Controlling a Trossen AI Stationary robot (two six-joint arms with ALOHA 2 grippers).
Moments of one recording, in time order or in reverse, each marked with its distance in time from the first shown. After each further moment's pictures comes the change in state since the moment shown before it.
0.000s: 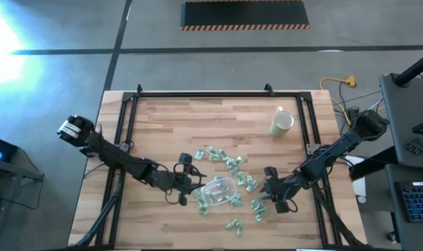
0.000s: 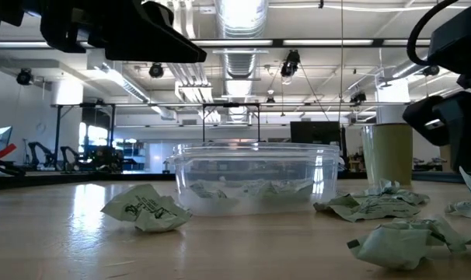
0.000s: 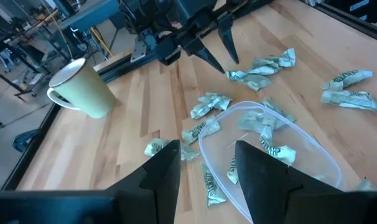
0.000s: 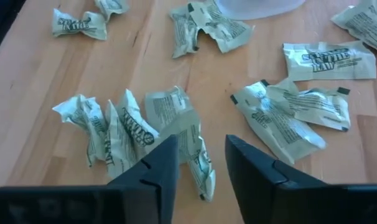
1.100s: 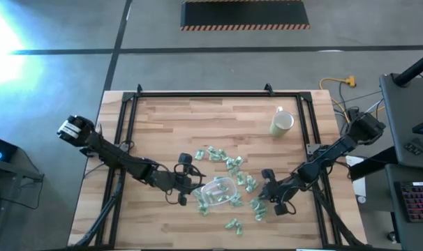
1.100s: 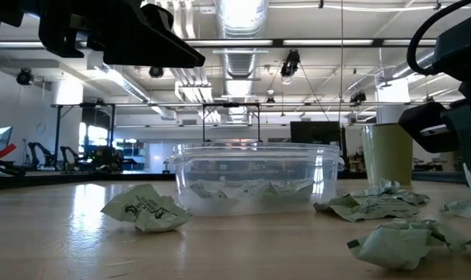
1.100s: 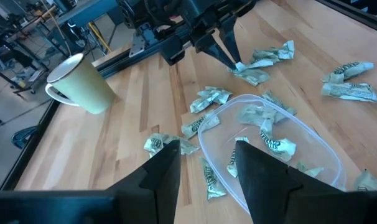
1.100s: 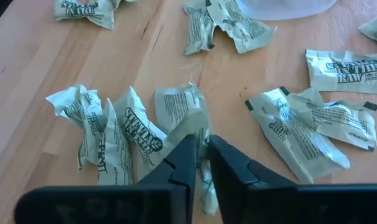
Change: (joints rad) left arm 0.000 0.000 0.000 -0.023 0.000 -0.002; right arm 0.000 0.089 -0.003 0.099 -0.009 -0.083
